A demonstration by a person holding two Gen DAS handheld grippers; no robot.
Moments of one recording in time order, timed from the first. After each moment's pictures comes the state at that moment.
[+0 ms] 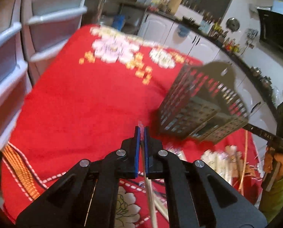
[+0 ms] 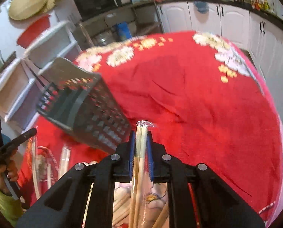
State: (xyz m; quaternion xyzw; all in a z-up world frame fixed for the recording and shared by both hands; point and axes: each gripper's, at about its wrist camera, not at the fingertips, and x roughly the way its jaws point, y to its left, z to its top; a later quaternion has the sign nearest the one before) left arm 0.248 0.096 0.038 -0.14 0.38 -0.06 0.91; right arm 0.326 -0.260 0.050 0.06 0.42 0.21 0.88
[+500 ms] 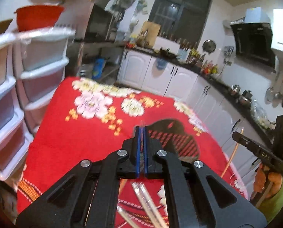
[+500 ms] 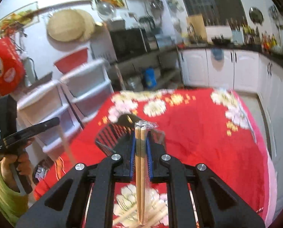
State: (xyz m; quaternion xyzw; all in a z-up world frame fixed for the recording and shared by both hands) left arm 0.226 0.063 0.153 -0.12 0.25 -0.10 0.95; right arm 0.254 -0.241 0.169 0.05 0.24 0.27 0.93
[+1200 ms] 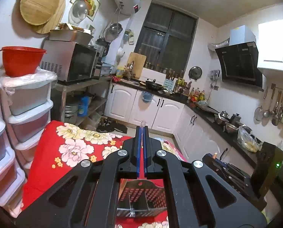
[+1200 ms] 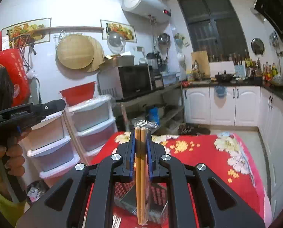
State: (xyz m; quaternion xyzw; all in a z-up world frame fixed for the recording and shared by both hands) left arm 0.253 0.034 0.249 -0.12 0.14 -0.13 0.97; right arm 0.281 -0.217 0.222 0.05 0.12 0.26 0.96
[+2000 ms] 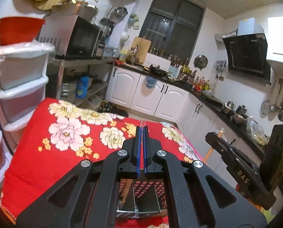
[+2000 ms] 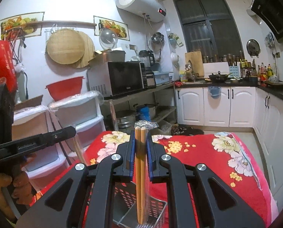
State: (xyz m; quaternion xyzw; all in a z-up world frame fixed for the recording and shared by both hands) left arm 0.306 0.026 0.161 -0.14 0.19 -0.13 0.96; right arm 0.332 -0.199 0.164 0.04 0.13 0.22 0.96
